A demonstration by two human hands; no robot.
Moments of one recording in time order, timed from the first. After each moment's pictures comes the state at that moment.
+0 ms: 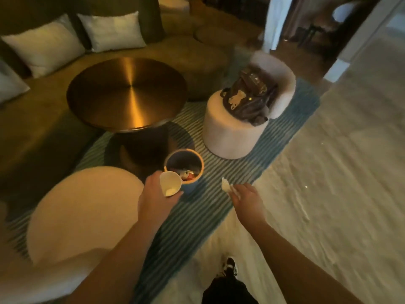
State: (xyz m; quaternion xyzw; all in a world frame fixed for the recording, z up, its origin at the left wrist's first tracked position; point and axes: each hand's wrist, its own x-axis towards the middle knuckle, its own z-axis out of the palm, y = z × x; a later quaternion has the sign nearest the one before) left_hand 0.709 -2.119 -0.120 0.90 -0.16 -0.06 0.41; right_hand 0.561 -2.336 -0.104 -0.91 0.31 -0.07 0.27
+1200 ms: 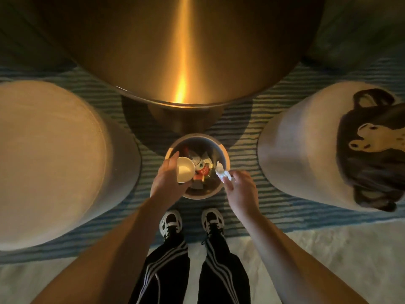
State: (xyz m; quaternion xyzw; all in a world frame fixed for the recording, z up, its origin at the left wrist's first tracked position) left_hand 0.963 -2.338 -0.410 0.90 0.15 -0.19 0.37; right_hand 0.973 -2.536 -0.368 -0.96 0.06 0.18 0.19
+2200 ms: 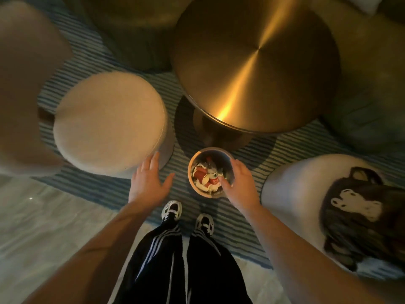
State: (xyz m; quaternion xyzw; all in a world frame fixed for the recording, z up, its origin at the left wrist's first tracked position) left_hand 0.845 -2.310 -0.186 0.90 0.33 -0.07 0.27; right_hand 0.980 -2.523 -0.210 -0.92 -0.20 0.26 0.21
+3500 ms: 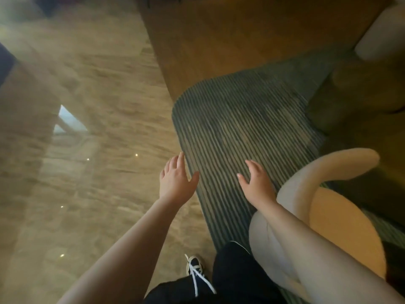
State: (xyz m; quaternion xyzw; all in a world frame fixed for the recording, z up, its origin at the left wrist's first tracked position) left_hand 0.378 -1.751 -0.086 0.70 0.68 0.12 0.19; right_hand 0.609 -1.780 -0.101 -0.74 -0.59 0.26 0.17
